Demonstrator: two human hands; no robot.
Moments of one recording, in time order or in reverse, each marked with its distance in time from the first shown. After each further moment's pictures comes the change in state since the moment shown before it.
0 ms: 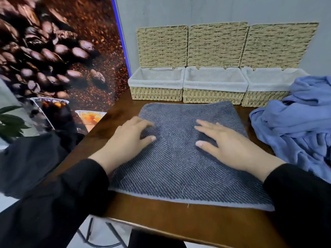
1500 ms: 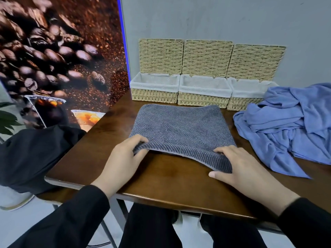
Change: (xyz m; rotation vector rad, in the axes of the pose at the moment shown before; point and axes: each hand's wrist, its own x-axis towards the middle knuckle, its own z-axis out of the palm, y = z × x) left_hand -0.104 0.022 0.013 -0.434 0.288 0.040; right_hand -0.114 -0.022 0.020 -0.046 0.143 0.233
